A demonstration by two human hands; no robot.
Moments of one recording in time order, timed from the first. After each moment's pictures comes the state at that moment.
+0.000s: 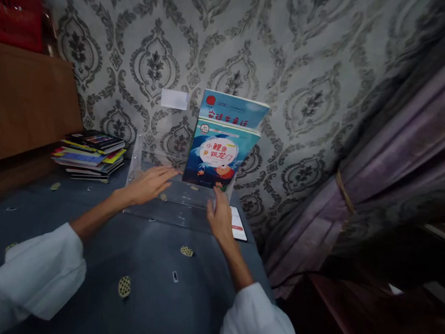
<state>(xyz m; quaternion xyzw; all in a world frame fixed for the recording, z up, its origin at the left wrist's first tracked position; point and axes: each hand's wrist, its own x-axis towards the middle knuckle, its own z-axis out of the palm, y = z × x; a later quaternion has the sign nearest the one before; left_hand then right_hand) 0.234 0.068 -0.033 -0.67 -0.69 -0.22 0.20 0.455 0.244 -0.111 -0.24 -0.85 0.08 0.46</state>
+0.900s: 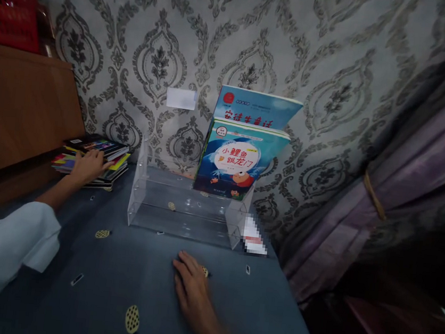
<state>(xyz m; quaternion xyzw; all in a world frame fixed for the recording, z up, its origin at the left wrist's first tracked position) 0.009 0.013 -0.065 -0.40 -0.88 -0.05 0.23 0.467 0.112 -0.205 -0.10 -0.93 0.12 0.33</state>
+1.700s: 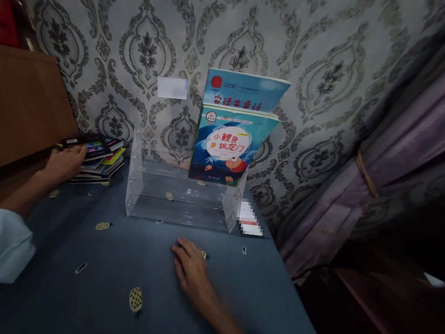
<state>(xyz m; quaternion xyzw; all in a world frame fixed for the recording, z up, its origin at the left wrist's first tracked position) 0.003 -0.028 -0.047 -0.41 -0.89 0.05 0.21 0.465 0.109 -0.202 -0.11 -0.93 0.14 0.32</state>
